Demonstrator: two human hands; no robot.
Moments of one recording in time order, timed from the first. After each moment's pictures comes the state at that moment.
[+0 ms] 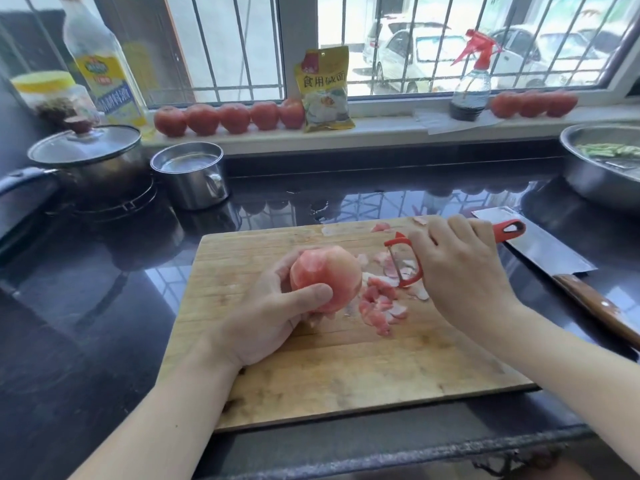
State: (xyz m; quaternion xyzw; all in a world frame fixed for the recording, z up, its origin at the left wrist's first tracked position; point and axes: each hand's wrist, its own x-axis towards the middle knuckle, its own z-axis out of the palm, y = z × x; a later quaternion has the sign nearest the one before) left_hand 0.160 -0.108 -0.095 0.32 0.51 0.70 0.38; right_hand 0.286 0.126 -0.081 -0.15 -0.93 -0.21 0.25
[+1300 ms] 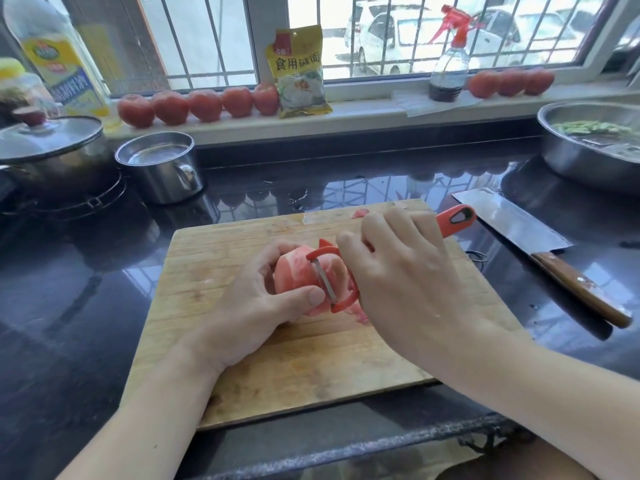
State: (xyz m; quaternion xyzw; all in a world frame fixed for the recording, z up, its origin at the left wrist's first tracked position) left_hand 0.173 -0.105 -0.090 0.35 0.60 0.65 0.31; right_hand 0.299 0.055 -0.057 -0.04 -0.93 -0.13 0.33
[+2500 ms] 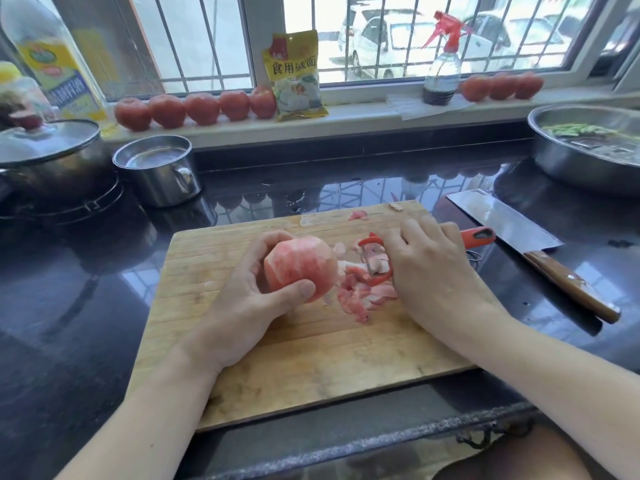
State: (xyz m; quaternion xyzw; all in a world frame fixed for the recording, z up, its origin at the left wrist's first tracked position) left_hand 0.171 -0.108 -0.091 0.34 0.62 0.66 0.26; right_hand 0.294 0.104 -0.087 -0.18 -0.95 -0.16 0.22
